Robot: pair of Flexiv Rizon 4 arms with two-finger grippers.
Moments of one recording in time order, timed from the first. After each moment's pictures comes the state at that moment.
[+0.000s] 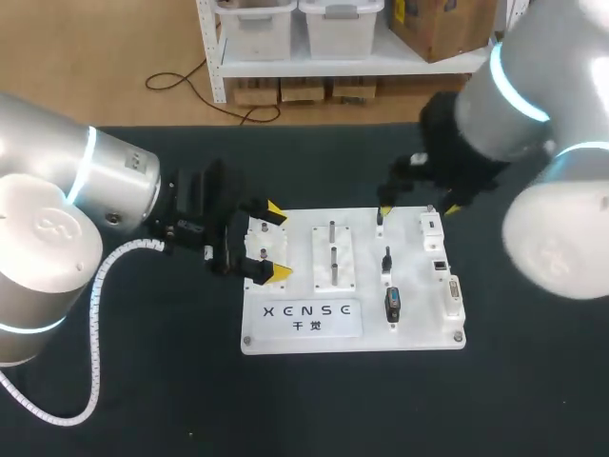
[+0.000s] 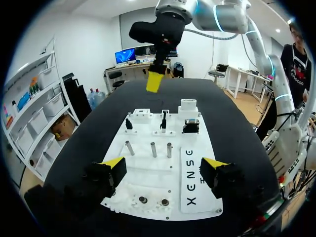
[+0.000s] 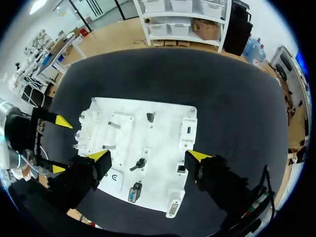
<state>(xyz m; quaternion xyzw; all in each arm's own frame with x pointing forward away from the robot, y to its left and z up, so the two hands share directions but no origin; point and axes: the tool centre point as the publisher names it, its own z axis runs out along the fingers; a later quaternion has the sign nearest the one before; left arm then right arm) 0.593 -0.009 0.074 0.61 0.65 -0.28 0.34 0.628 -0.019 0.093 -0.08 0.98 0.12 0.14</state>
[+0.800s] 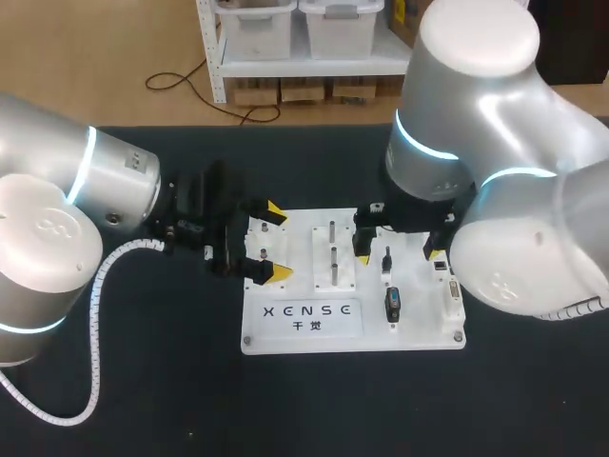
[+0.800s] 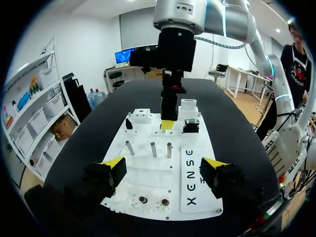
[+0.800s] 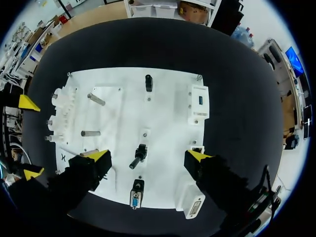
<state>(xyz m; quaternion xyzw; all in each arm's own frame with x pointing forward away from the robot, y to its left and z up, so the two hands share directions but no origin) 0.593 -0.009 0.074 0.61 0.65 -0.28 0.34 0.601 -0.003 0.035 -0.05 1.00 0.04 0.07</state>
